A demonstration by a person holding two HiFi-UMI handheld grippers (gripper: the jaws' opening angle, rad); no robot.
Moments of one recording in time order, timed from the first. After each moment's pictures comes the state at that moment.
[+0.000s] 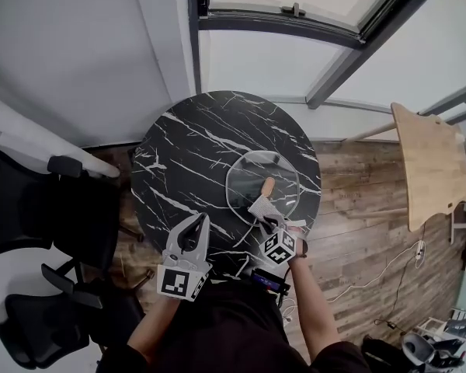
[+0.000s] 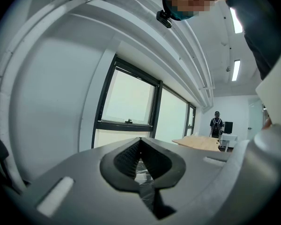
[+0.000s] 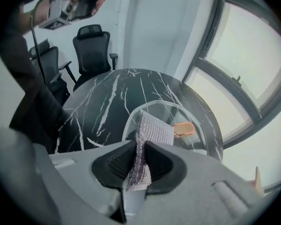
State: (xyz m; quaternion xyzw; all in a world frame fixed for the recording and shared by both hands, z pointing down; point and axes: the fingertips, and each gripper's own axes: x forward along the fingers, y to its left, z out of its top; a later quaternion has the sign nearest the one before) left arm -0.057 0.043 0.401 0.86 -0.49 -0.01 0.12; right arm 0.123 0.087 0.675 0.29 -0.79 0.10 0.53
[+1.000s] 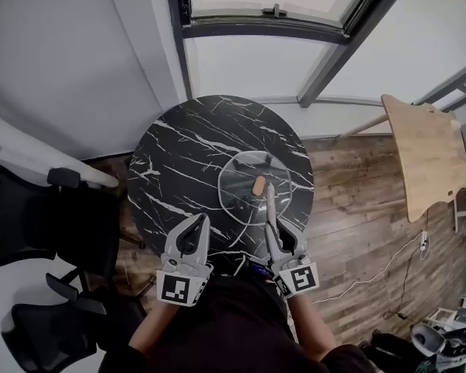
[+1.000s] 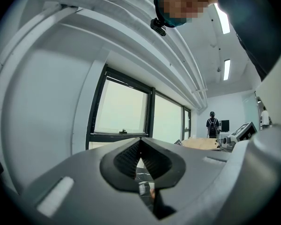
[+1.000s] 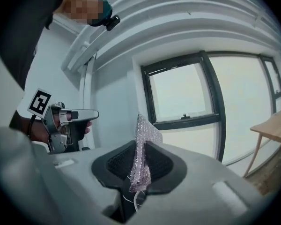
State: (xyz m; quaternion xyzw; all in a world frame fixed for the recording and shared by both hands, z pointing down) left arm -0.027 0.049 0.349 0.88 -0.47 -0.04 0.06; right arm 0.132 0.081 0.421 0.54 -0.84 0.09 0.04
